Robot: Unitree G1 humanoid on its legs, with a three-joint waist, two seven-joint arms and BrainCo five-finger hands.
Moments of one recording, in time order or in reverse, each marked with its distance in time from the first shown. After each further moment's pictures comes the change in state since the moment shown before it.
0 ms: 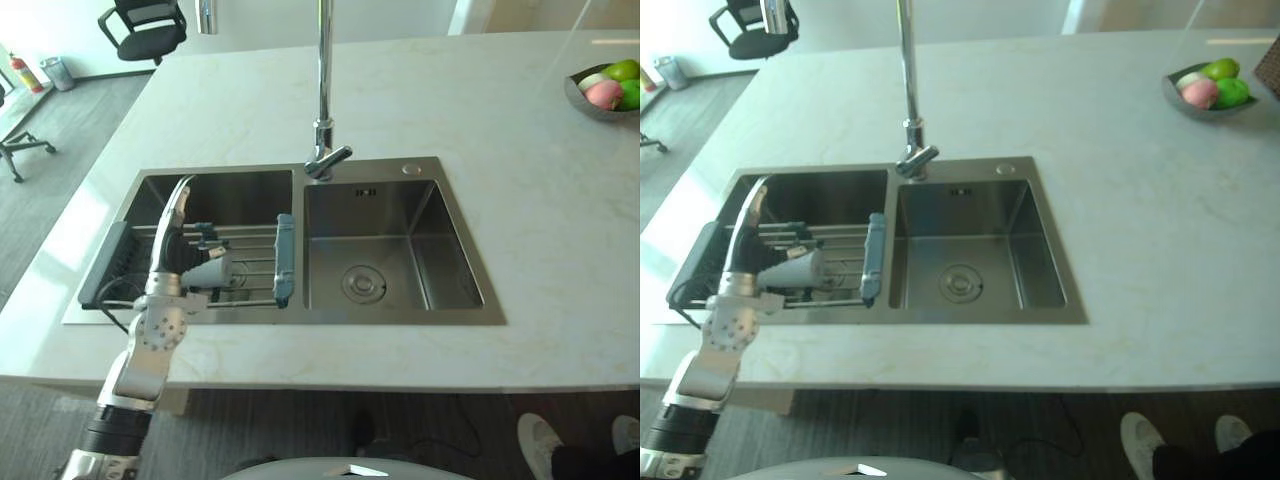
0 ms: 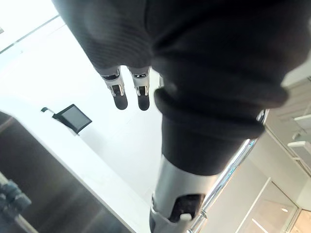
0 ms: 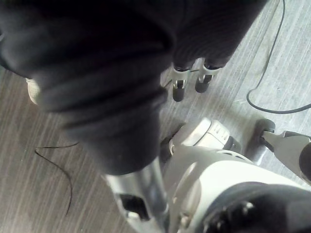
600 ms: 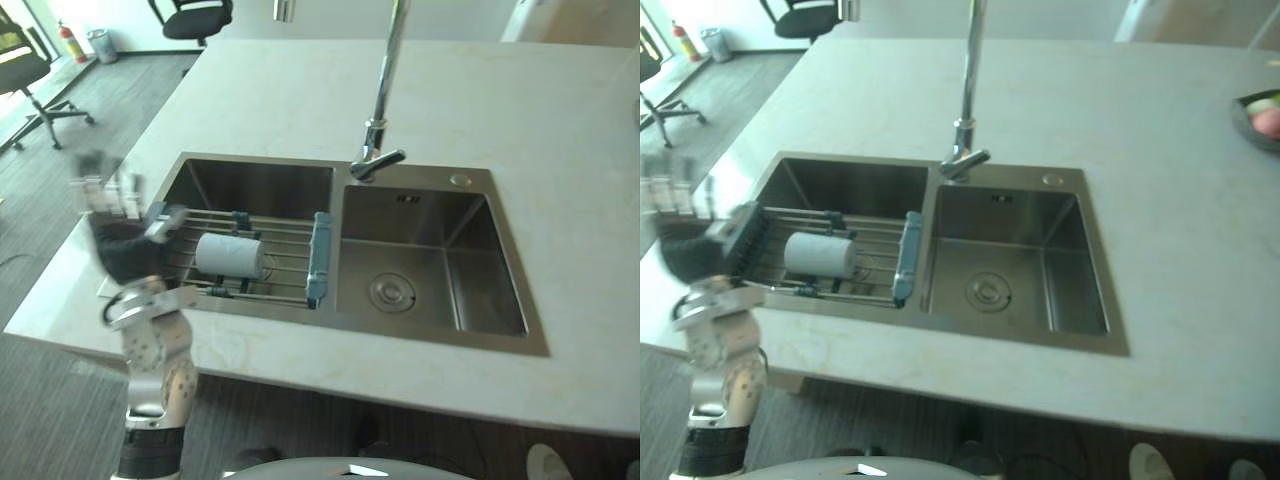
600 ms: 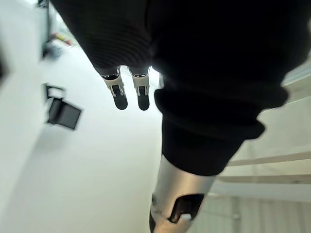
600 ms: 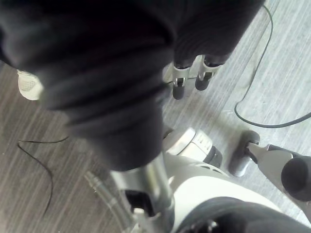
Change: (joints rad) left arm 0.063 -0.303 0.065 -0.134 -0.816 -0.191 -0.100; right arm 0.009 0.027 -0.017 0.040 -0.011 0.003 0.000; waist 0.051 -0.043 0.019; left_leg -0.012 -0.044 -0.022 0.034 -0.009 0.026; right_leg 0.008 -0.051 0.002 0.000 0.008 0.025
